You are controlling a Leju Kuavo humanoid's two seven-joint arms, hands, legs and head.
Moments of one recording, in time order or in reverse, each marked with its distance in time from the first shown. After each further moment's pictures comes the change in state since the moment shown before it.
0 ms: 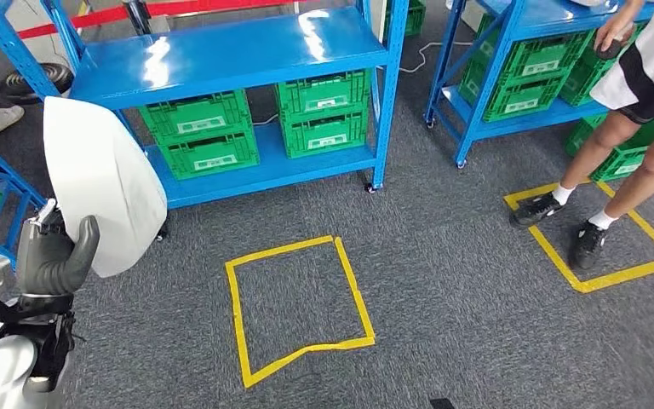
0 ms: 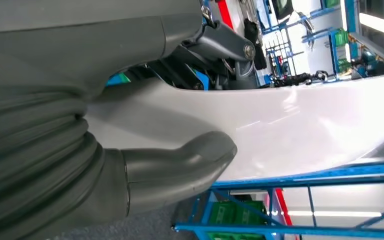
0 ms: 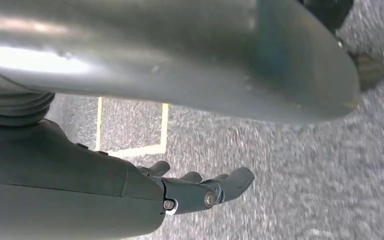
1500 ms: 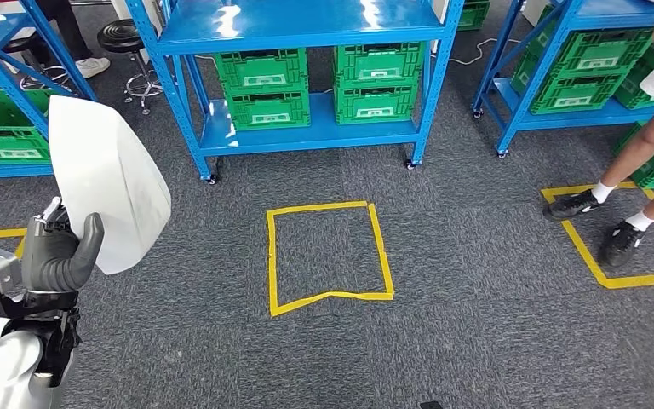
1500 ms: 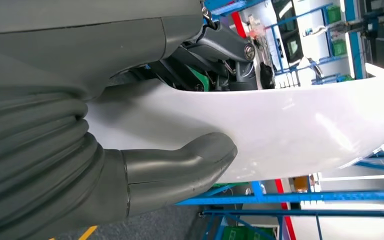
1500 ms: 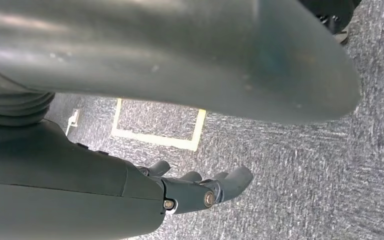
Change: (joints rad) left arm -0.015 -0.008 -0.001 0.029 -0.010 -0.007 -0.017; right arm 0.011 0.011 0.006 0.000 0.022 0.042 -0.038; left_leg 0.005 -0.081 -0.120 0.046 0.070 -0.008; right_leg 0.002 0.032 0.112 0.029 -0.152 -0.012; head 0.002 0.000
